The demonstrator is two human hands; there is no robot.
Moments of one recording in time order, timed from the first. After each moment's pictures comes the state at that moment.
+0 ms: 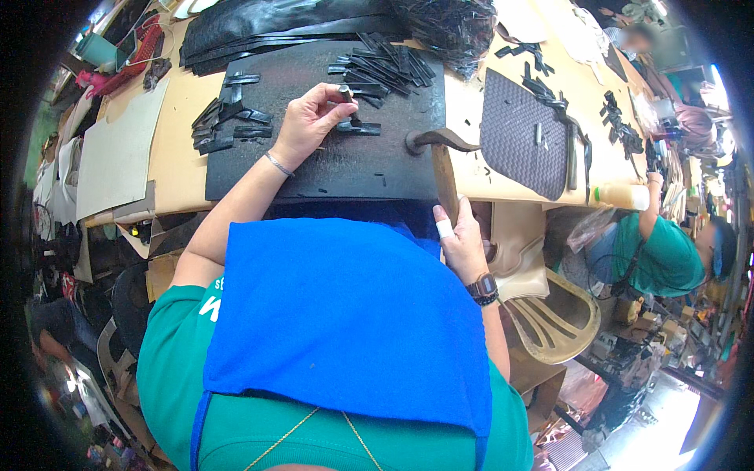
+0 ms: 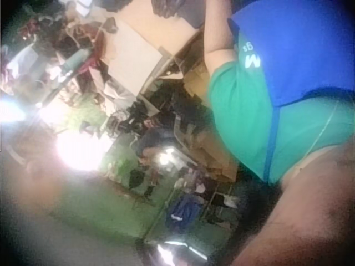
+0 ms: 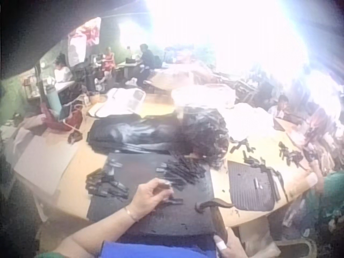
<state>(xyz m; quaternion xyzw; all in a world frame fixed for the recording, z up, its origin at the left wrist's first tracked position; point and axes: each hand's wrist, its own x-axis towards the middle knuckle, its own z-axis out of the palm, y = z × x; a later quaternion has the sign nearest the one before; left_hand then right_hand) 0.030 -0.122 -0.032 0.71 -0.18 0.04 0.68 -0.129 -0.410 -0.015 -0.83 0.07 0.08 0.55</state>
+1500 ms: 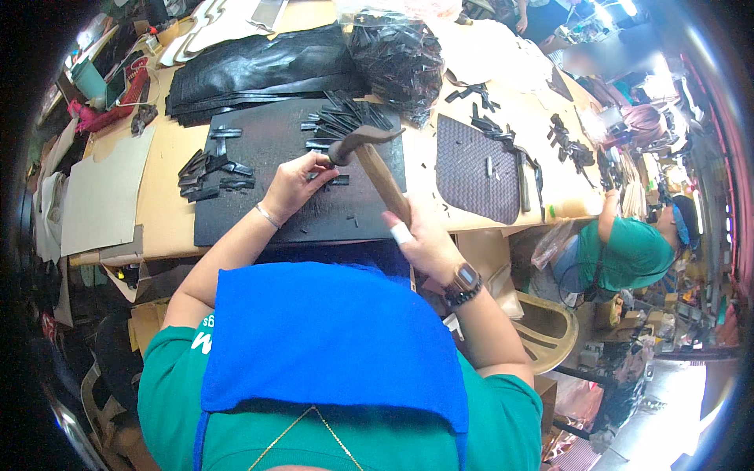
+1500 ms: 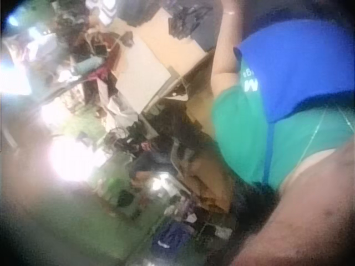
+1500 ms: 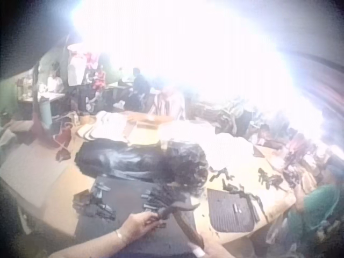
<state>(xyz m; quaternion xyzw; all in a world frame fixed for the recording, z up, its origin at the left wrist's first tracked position) 0.020 -0.131 -0.029 0.78 -0.28 0.13 0.54 -0.074 -0.387 0.053 -0.91 -0.17 -0.02 0.39</state>
